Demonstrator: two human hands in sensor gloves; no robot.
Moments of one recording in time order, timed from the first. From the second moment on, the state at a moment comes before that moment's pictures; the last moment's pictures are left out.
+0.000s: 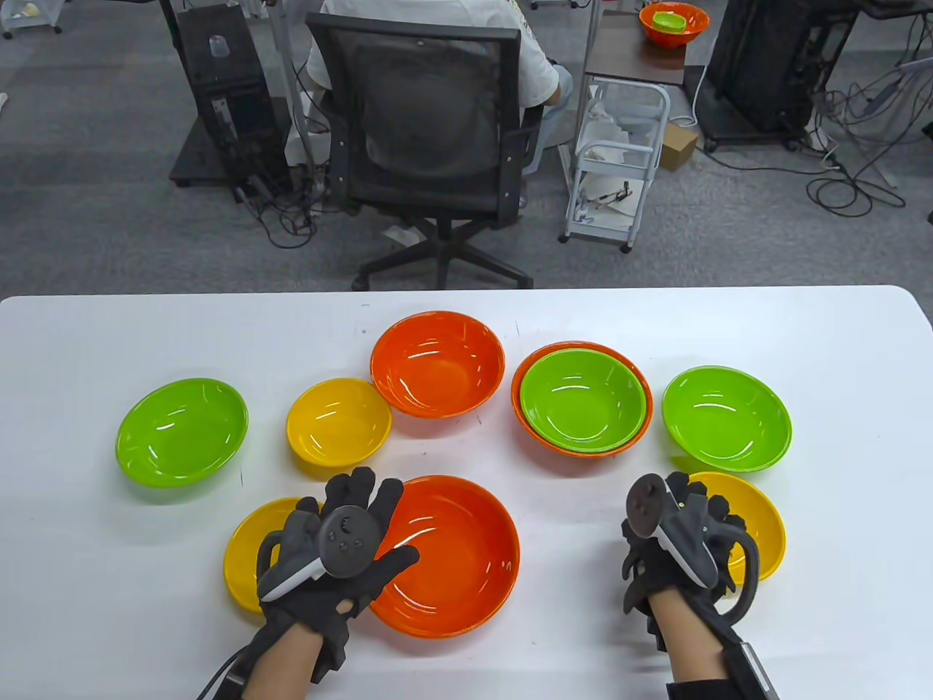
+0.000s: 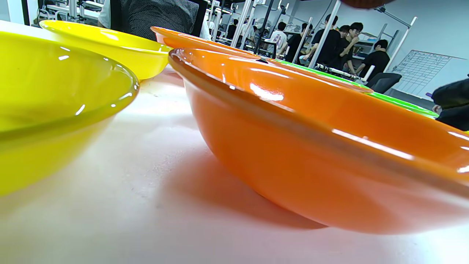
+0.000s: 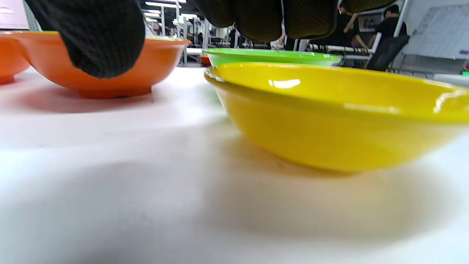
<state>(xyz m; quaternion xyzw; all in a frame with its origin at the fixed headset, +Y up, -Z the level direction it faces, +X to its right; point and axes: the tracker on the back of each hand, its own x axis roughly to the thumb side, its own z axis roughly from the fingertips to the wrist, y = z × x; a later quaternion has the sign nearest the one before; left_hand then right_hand) -0.189 -0.705 -0.288 -0.12 -0.15 0.11 0.97 0.206 -0.723 -0.313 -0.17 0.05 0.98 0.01</state>
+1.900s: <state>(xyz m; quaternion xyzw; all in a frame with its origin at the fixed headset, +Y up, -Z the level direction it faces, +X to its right) -0.191 -0.705 -0.289 -0.13 -0.15 0.12 0.97 0.207 -0.690 -0.305 -0.11 -0.01 0.99 0.09</state>
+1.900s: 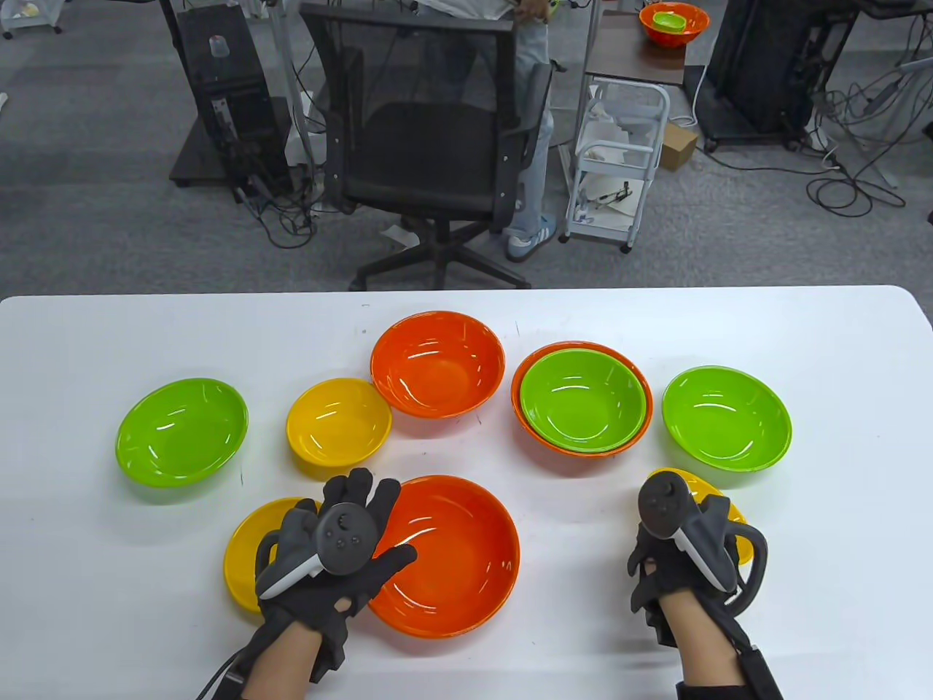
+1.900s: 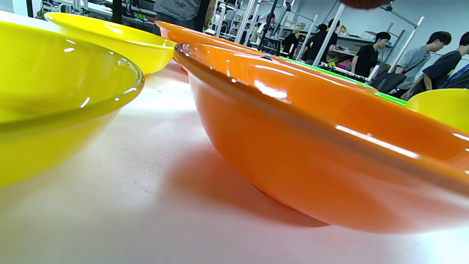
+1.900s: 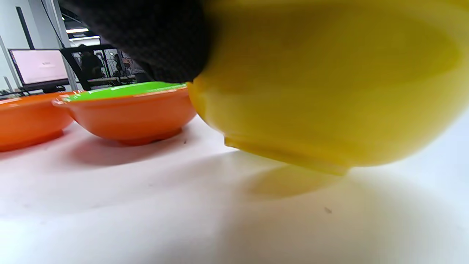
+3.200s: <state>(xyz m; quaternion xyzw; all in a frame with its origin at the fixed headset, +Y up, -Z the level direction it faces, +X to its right) -0.197 -0.705 -0.292 -0.12 -0.14 0.13 0.97 0.132 -0.687 -0.401 0.02 -0.16 0.99 0.04</state>
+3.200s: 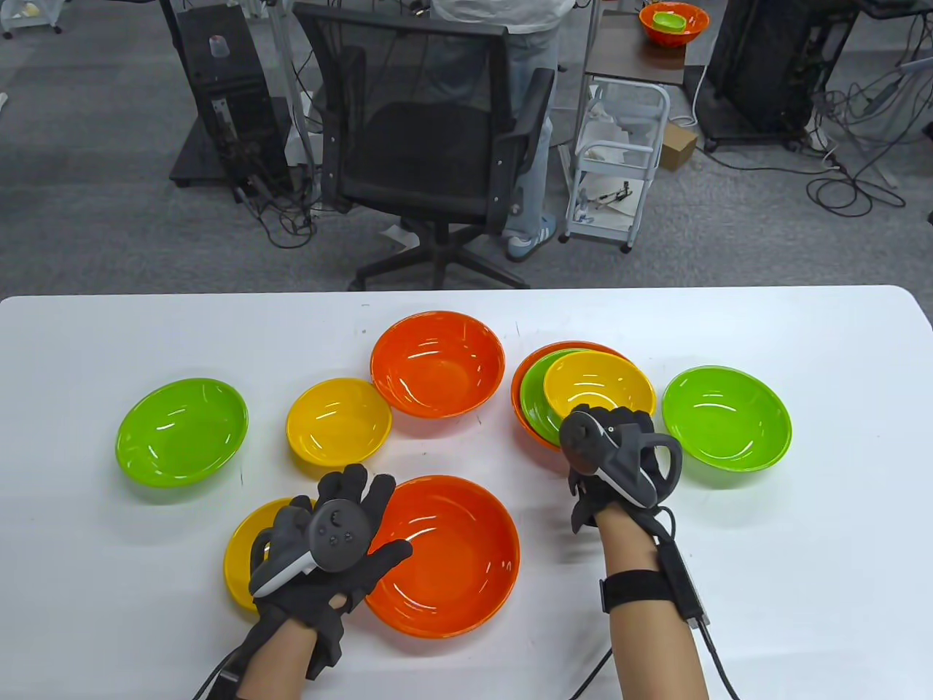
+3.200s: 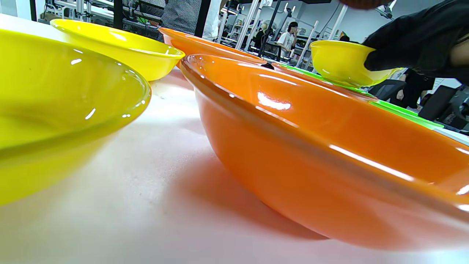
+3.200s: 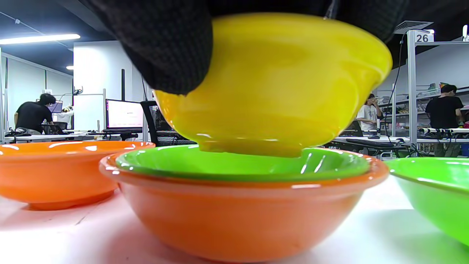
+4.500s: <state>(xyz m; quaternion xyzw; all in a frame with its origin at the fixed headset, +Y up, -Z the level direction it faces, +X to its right) -0.199 -0.705 -0.294 -0.13 -0.14 0.13 0.97 0.132 -0.708 -0.419 0.04 -0.05 0.99 0.08</state>
